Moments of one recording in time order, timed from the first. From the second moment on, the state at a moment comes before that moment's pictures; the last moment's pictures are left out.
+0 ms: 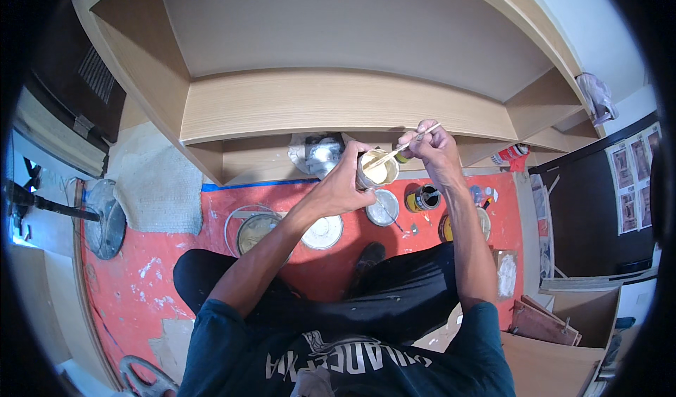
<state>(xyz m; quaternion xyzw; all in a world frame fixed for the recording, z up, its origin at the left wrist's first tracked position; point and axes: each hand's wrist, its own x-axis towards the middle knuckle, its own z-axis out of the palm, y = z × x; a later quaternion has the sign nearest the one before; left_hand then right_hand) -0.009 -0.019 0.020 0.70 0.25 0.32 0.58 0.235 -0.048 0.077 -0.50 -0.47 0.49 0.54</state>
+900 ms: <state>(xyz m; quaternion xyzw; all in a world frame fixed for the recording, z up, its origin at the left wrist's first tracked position) -0.013 -0.017 0.010 0.73 0.26 0.32 0.55 0.263 -0.050 0.089 -0.55 -0.50 0.39 0.54</state>
